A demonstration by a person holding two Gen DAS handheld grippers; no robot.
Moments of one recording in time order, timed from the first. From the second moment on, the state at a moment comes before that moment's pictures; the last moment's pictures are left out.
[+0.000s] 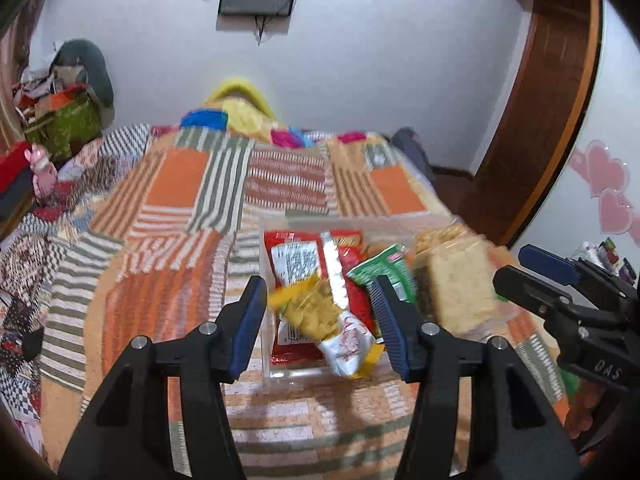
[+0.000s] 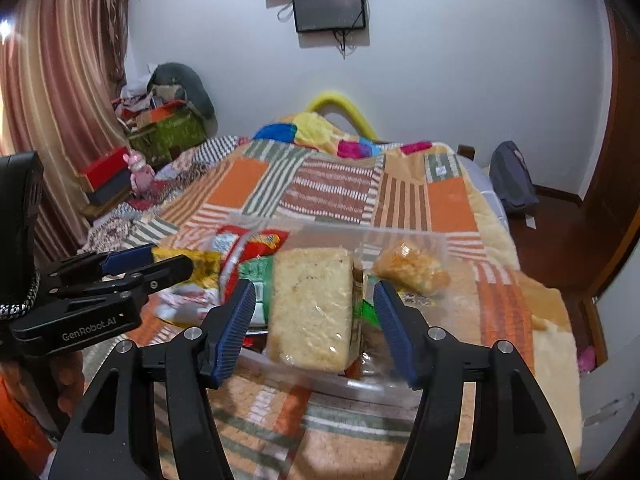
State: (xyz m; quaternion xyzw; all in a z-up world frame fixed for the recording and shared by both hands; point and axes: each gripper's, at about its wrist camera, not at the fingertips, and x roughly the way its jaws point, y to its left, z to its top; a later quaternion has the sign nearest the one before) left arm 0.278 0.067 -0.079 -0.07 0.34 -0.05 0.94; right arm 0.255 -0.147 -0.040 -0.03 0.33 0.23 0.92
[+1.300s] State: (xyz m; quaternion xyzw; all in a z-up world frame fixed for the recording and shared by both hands) left arm 0.087 0.028 0.039 -0.02 0.13 -0.01 0.99; right arm 0.107 -0.181 0.051 0.00 0.16 0.20 0.97
